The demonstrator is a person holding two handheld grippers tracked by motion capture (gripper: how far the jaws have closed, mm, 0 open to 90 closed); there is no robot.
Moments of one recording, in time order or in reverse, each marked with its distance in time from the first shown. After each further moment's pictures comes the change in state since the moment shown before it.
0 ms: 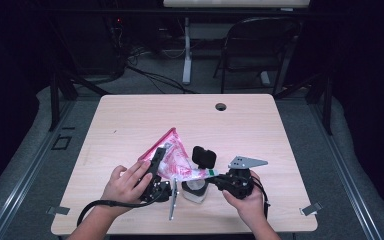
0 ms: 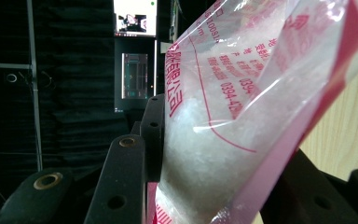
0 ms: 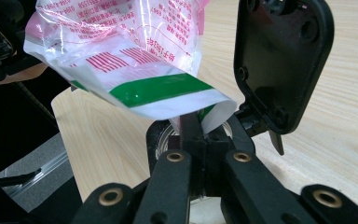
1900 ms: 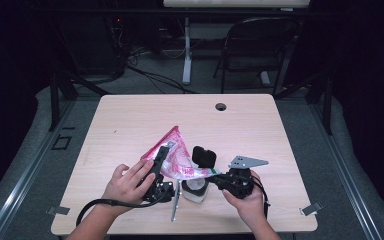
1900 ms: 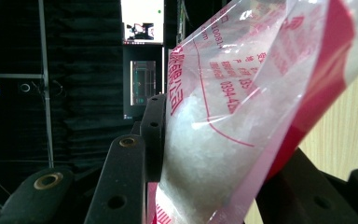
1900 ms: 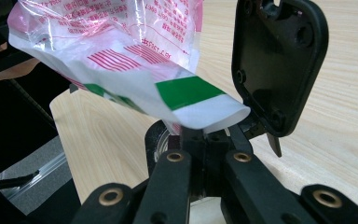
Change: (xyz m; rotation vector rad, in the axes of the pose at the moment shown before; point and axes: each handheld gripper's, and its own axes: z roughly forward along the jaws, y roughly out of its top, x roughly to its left) left arm 0.007 0.007 -0.003 -0.024 0.027 0.024; right arm 0.000 0.001 -0.001 -0.004 -0.007 -0.002
